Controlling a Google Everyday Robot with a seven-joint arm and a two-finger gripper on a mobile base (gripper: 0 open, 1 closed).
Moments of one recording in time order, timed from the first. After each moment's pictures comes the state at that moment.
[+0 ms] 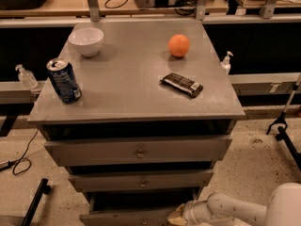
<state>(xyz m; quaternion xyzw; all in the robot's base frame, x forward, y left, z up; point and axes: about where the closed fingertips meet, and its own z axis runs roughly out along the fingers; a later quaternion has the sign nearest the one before) 0.439 -0.120 0.181 -0.46 0.80 0.27 0.26</state>
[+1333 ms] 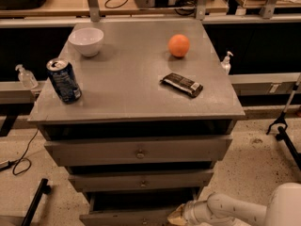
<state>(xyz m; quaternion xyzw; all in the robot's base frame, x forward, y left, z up) 0.438 -0.120 0.181 -0.46 0.80 0.27 0.26</state>
